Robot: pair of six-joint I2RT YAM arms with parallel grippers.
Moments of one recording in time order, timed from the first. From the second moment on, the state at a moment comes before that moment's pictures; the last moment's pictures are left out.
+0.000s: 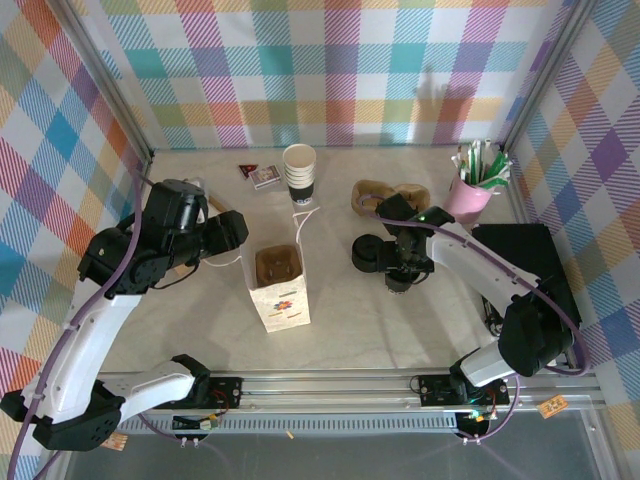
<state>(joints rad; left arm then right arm) -0.54 1.07 1.57 -1.29 -0.15 -0.69 0.57 1.47 1.18 -1.07 0.17 0.53</state>
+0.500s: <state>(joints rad) -0.54 1.08 1.58 -1.30 -0.16 -0.69 0.57 1.45 1.16 -1.04 0.17 0.48</state>
